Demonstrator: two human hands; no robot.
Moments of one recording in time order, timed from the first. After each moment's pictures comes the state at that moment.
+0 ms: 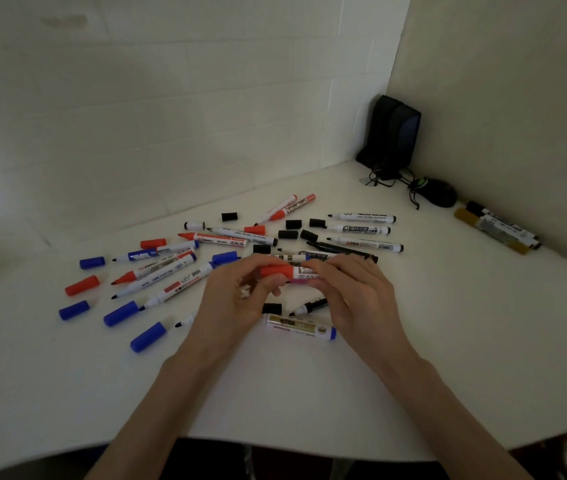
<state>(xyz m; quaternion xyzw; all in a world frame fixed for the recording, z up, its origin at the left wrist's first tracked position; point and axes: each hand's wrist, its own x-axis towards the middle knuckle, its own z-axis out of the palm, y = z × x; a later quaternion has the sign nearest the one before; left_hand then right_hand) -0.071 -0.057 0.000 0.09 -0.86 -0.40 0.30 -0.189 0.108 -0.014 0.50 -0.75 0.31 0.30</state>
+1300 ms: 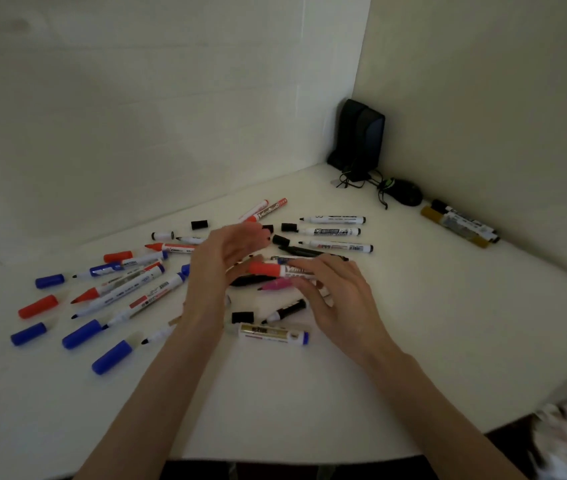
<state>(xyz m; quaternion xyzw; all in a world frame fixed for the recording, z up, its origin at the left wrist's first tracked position) -0.114 -0.041 0.039 0.21 -0.57 -0.75 0.25 -0.206 0.122 -0.023 0.47 -0.79 0.34 0.21</state>
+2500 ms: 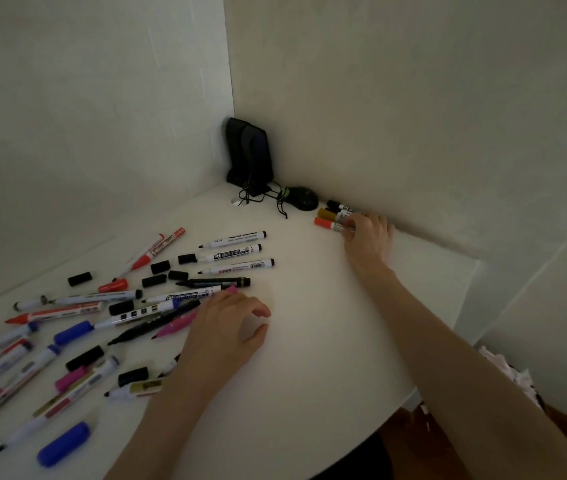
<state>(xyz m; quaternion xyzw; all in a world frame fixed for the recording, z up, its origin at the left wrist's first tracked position) -0.183 0.033 -0.033 -0.07 -0.96 -0.22 0.18 -0.420 0.263 -0.038 0.03 -0.95 0.19 0.26</state>
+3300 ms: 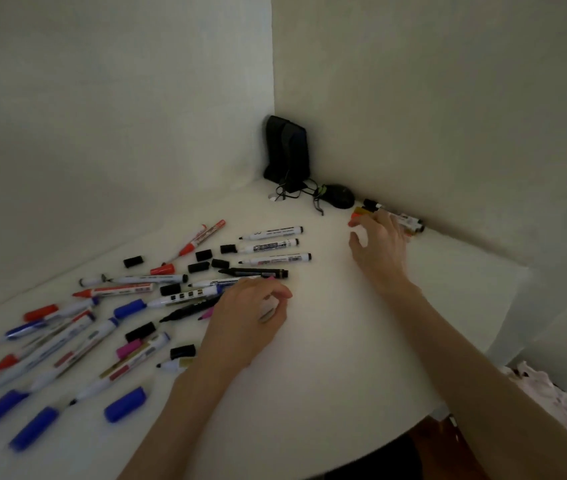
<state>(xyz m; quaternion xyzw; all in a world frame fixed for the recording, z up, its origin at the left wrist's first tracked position) -0.163 0.019 -0.014 -0.04 -0.93 -0.27 0.23 -0.370 0.224 -0.029 0.17 -0.91 0.26 0.27</state>
